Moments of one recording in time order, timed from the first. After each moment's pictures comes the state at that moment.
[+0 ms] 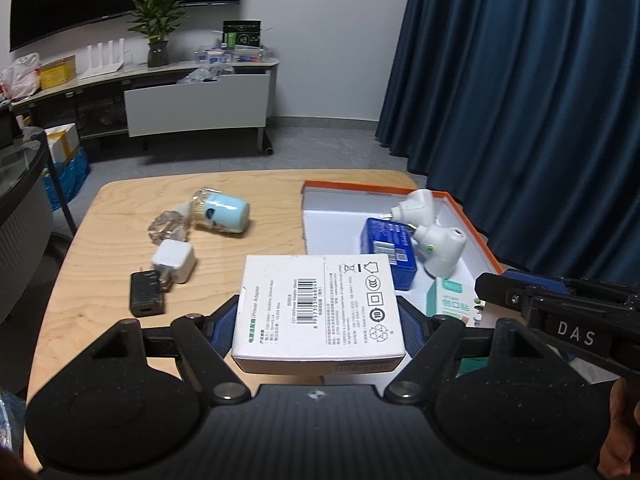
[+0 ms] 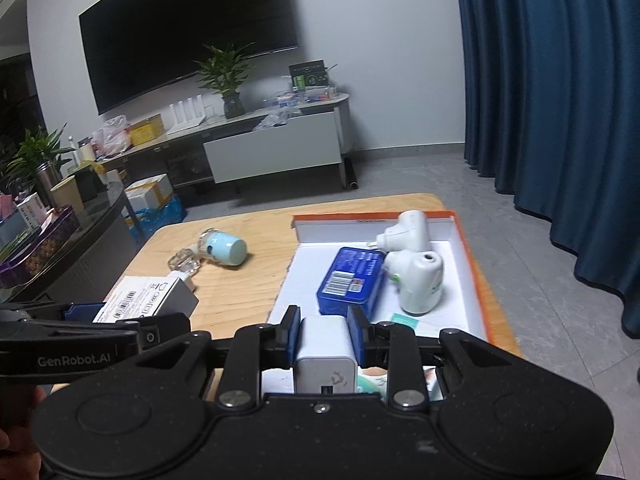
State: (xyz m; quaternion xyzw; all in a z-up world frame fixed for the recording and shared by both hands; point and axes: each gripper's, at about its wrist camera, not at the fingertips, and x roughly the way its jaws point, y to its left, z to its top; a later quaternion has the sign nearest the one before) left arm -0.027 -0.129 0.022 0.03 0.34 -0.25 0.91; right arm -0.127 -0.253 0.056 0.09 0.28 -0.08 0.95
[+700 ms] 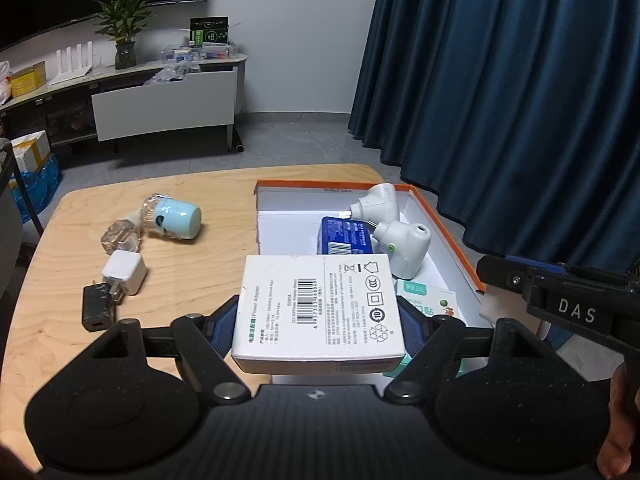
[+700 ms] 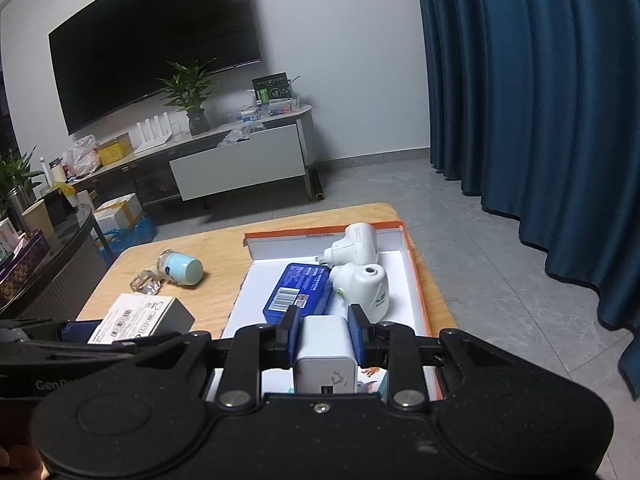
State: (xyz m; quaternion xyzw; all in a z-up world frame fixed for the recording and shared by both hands) left arm -0.025 -0.170 0.019 0.04 0.35 -0.28 0.89; right arm -0.132 -0.286 0.061 0.10 0.27 -0.12 0.95
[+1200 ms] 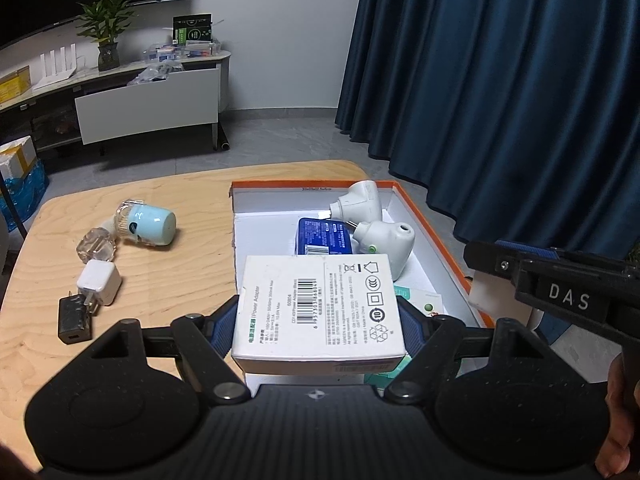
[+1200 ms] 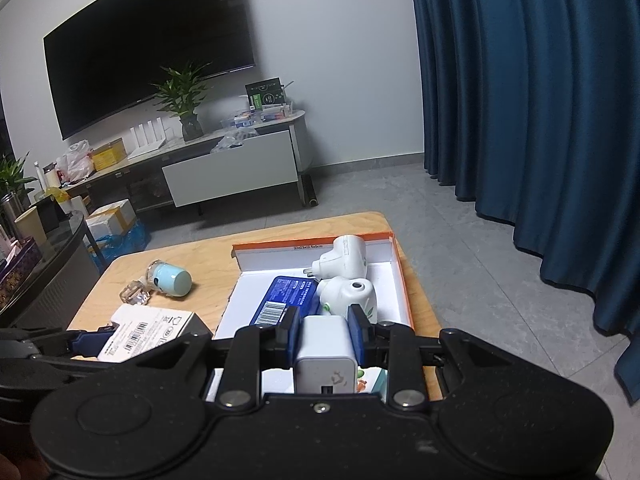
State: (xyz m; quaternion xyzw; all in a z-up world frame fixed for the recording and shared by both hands) left arm -0.021 -0.193 0.017 0.05 0.35 -0.29 0.89; right arm -0.126 -0.298 0.065 0.10 0.26 -0.13 0.95
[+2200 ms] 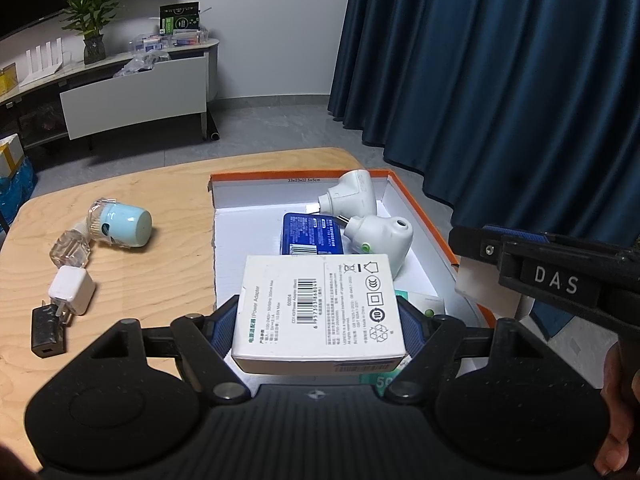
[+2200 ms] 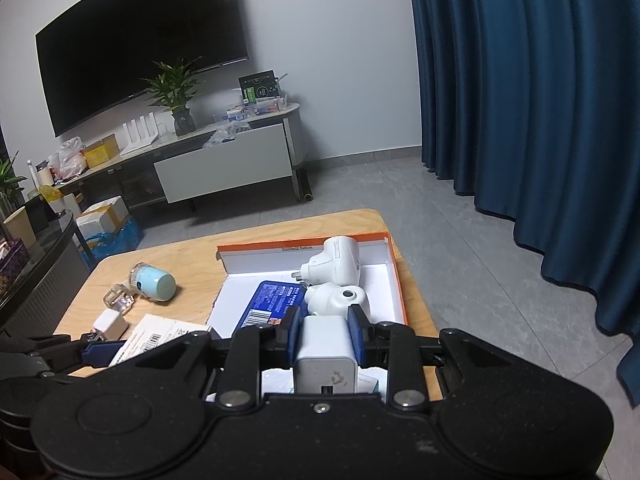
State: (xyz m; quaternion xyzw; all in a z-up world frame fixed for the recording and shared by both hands) left arm -0.005 -0.217 0.007 0.06 0.37 -0.30 0.88; right arm -0.101 -0.310 0.055 0.10 0.27 -0.14 0.95
